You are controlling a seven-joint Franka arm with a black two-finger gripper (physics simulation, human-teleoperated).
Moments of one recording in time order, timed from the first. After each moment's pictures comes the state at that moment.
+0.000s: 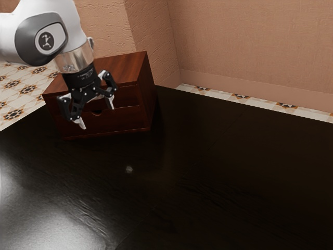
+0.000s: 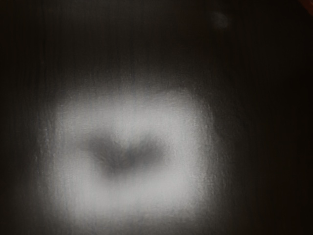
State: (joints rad) arm -0.10 0.00 0.31 -1.50 0.04 1.58 -1.28
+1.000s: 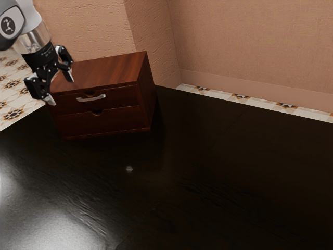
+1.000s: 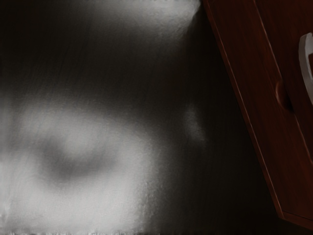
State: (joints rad) arm 0.09 0.02 0.32 -1.37 0.06 1.62 -1.44
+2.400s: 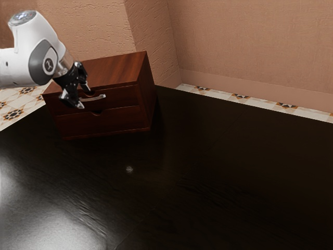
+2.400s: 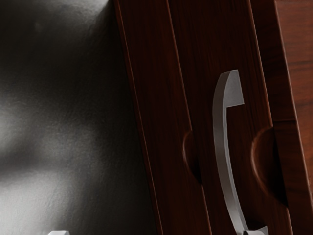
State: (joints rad) arm 0.20 0.28 0.32 -1.40 -0.07 2.09 -1.48
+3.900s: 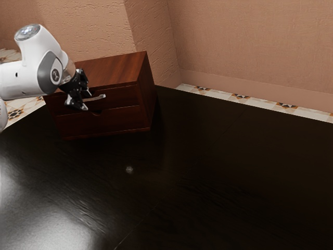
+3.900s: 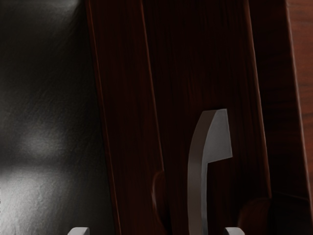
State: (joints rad) arm 0.25 0.37 0.32 -1.38 -0.12 2.20 -1.48
